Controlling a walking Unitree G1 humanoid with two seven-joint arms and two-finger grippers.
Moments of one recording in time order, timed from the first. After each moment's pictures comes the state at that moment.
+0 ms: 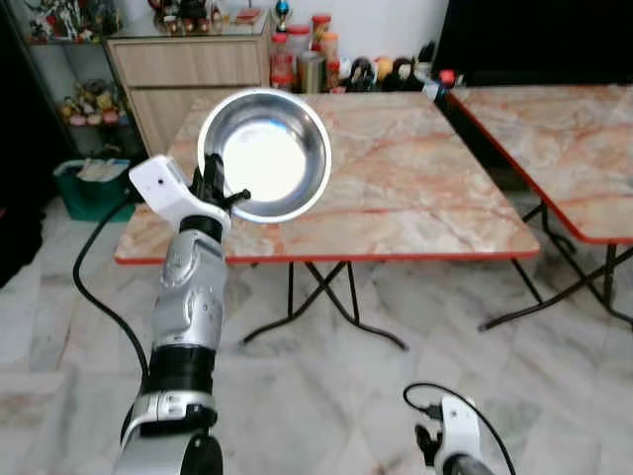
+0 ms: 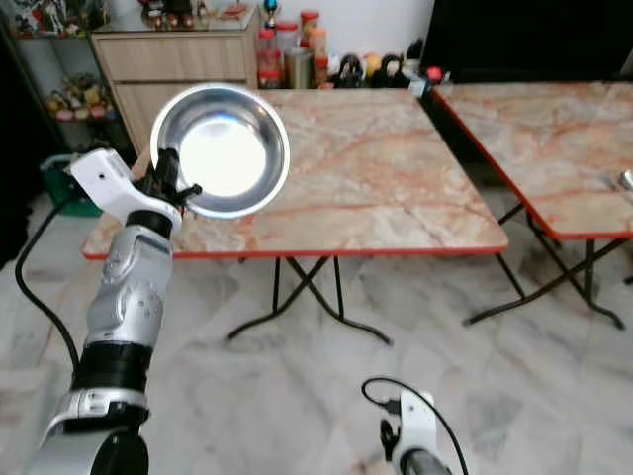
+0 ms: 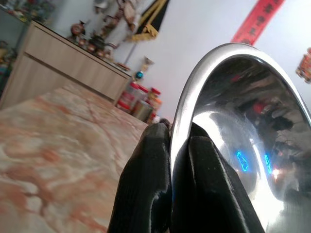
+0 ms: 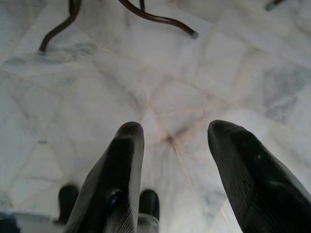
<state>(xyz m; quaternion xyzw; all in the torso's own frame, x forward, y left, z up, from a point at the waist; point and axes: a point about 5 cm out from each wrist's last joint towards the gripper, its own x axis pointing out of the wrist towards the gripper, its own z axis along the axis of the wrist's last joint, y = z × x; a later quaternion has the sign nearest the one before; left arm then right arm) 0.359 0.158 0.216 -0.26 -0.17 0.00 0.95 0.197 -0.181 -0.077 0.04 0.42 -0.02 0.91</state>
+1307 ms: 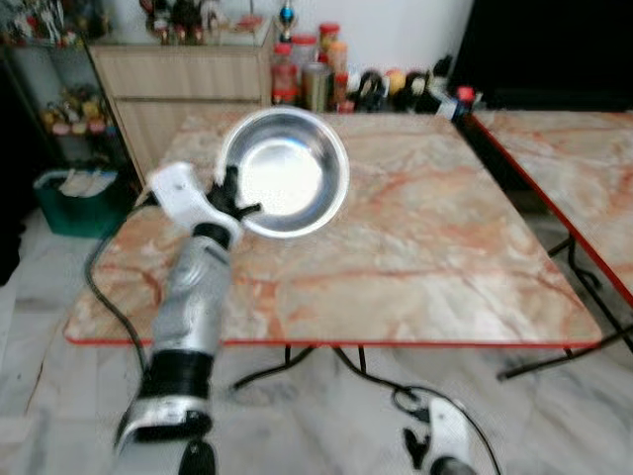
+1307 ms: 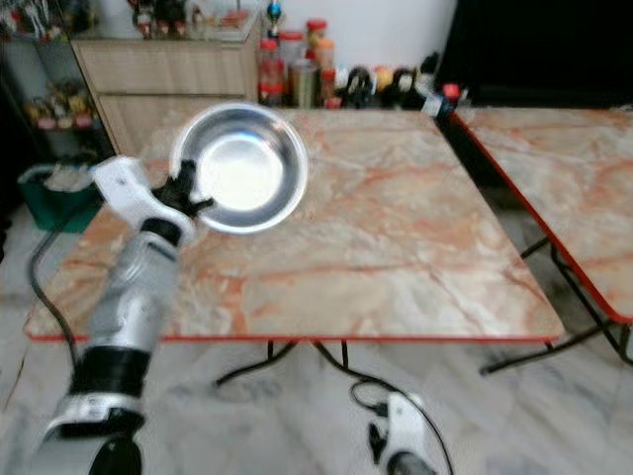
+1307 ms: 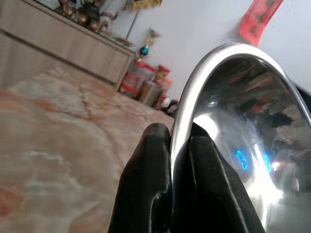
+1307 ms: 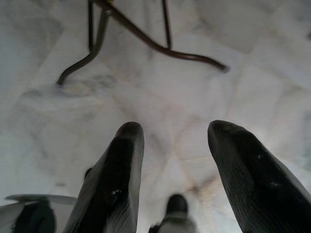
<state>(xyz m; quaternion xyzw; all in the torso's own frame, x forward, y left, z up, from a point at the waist) 0.359 0.152 0.200 -0.24 -0.12 -0.04 0.96 0.190 -0.166 -0.081 0.05 0.43 -0.01 0.90</state>
